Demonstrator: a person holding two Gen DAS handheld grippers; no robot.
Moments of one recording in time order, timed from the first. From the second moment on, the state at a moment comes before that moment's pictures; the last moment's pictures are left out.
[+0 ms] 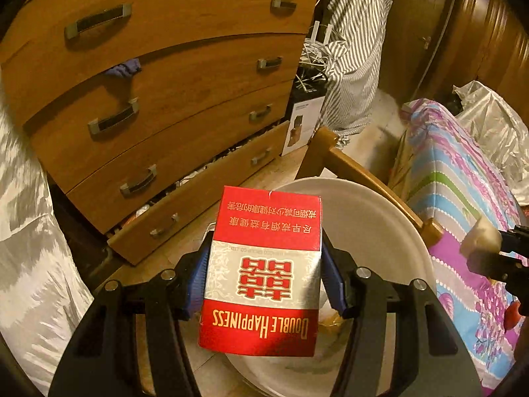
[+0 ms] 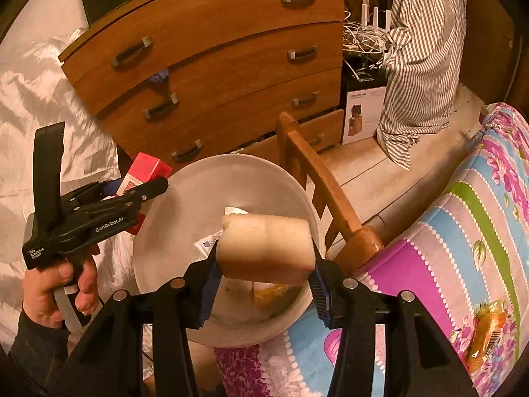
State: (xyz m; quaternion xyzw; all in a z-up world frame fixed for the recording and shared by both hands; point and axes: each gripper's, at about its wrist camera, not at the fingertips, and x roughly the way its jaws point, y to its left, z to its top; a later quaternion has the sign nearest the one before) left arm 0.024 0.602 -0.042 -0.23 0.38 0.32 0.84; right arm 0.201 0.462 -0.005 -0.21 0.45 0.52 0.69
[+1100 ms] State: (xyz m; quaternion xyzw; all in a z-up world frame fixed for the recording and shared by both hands) left arm 0.061 0.514 -0.023 -0.19 0.37 0.25 0.87; right arm 0.192 0.291 0.006 -0.09 0.38 0.51 0.76
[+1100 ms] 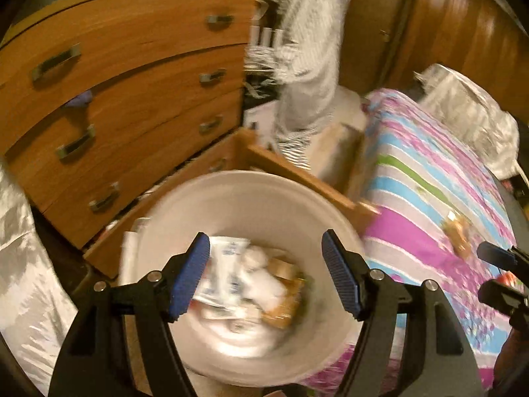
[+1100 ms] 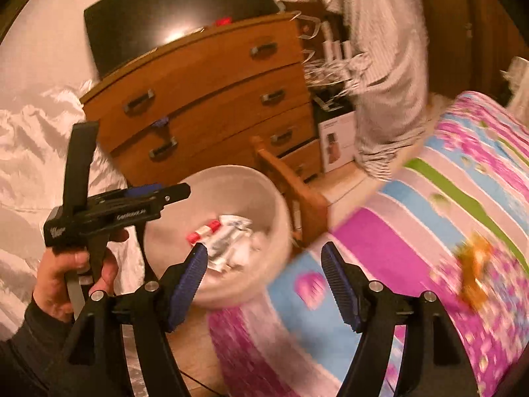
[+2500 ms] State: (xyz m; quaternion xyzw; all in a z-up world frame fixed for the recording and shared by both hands) left arm 0.360 -0.066 -0.100 0.10 0.50 -0.14 0.85; right arm 0.209 -0.332 -0.119 0.16 0.38 0.20 0.89
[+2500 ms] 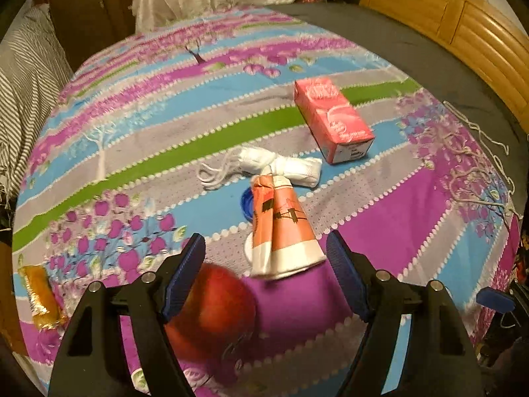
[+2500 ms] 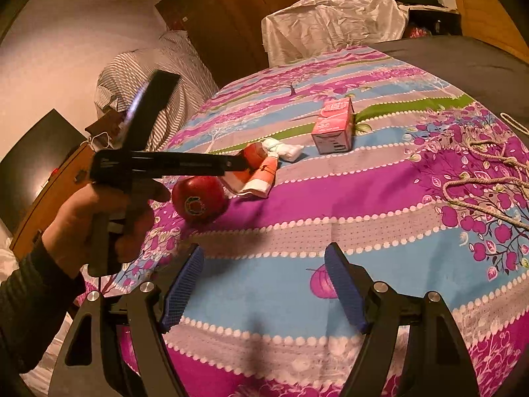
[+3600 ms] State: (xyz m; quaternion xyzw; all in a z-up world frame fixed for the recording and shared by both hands) left arm 0.332 0.074 -0.050 -0.04 0.42 -0.04 0.91; right arm 0.378 -0.205 -0.172 -0.04 0.45 0.26 0.85
